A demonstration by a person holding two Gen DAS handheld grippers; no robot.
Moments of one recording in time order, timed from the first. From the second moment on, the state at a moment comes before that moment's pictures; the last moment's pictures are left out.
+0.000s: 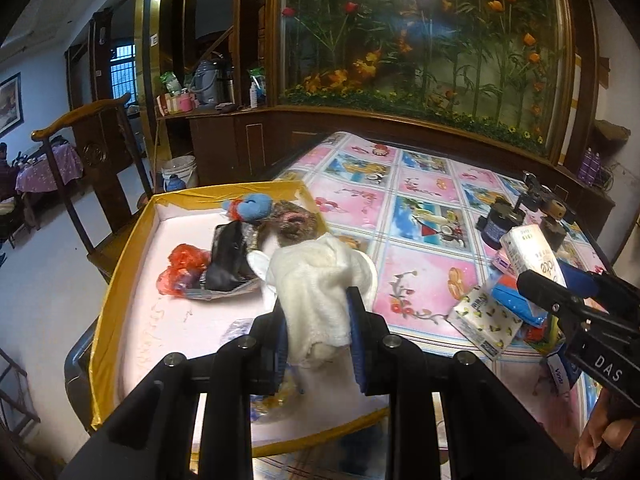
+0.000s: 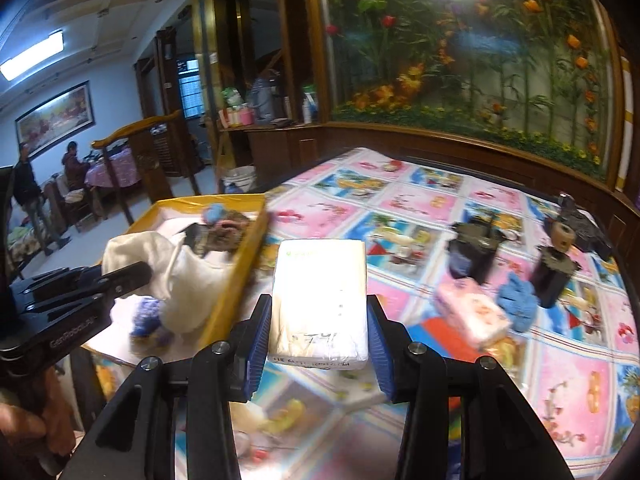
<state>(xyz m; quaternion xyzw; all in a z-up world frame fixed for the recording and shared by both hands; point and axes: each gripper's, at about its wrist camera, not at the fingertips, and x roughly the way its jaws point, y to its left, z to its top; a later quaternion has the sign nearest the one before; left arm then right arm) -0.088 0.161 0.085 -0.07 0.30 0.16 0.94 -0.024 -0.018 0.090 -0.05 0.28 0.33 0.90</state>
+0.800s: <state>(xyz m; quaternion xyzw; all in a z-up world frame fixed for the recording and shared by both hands) -0.122 0.259 0.044 -0.13 0.35 0.24 0.90 -0.027 0.125 0.037 -0.07 0.40 0.43 0.81</state>
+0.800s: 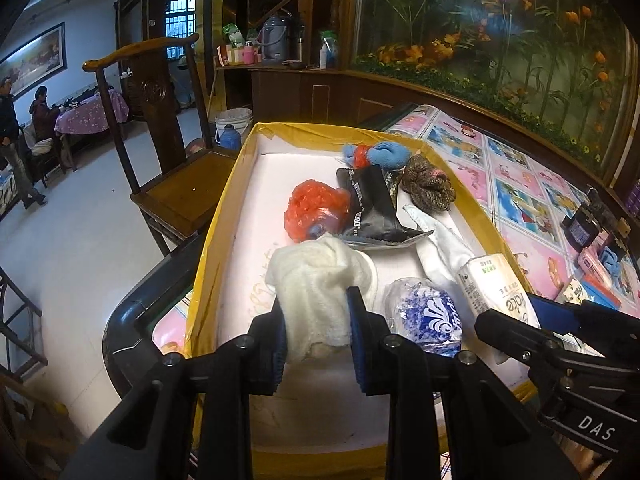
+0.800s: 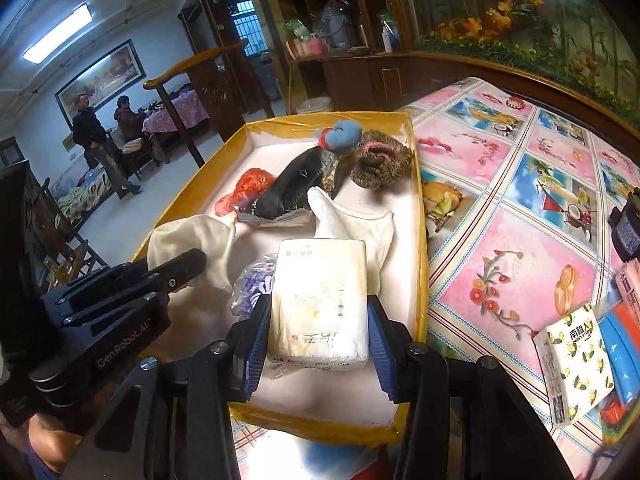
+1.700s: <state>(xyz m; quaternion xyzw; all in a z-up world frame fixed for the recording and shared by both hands) -0.116 0.224 0.062 -0.11 0.32 0.22 0.91 -0.014 0.036 0.070 0.03 0.37 0.42 0.83</state>
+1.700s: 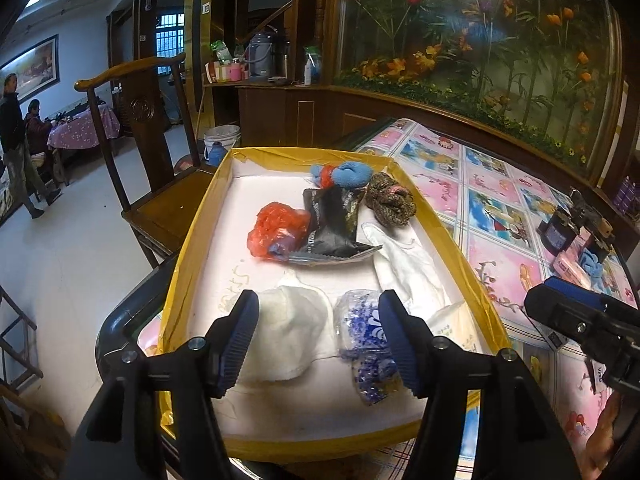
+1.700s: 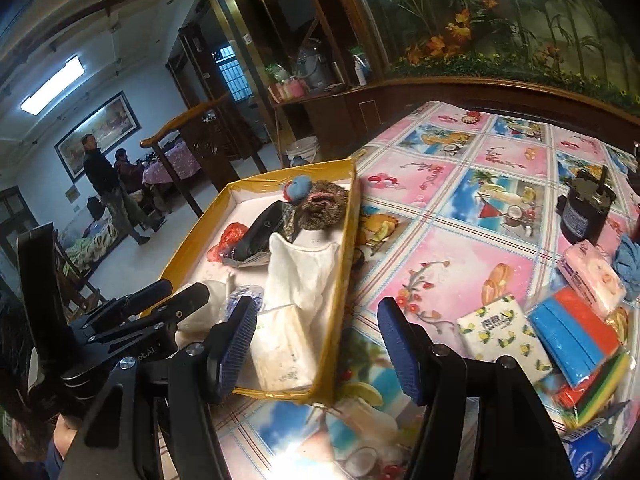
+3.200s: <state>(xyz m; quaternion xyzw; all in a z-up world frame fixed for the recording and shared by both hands) 0.022 0.045 0.014 -0.10 0.48 0.00 0.87 0.018 -0.201 0.053 0.16 0.41 0.26 0.86</state>
